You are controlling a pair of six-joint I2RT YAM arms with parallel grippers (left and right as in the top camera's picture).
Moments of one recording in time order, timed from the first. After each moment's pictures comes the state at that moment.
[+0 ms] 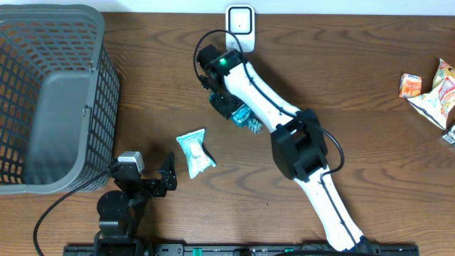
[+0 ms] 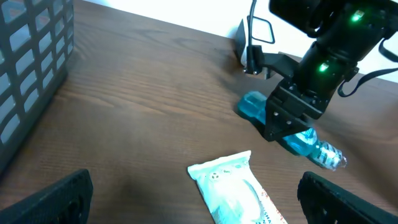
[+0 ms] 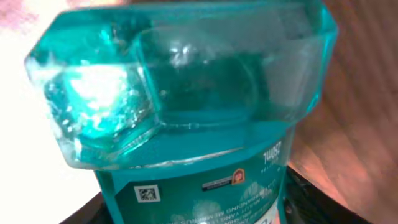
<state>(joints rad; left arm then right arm) -0.03 0.09 0.09 -0.29 0.18 -0.27 0.61 2.58 2.33 -1.32 0.05 -0.17</state>
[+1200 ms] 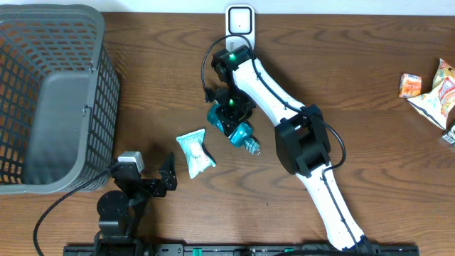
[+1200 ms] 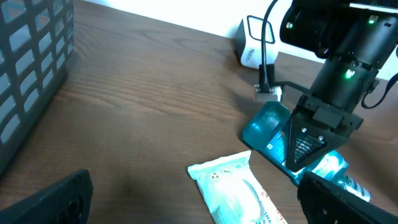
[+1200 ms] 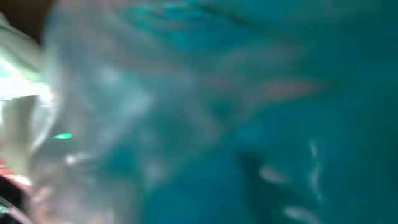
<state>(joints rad) -0.03 0.09 0.09 -0.29 0.18 -0.27 0.57 2.61 2.35 -1.54 -0.29 -0.26</state>
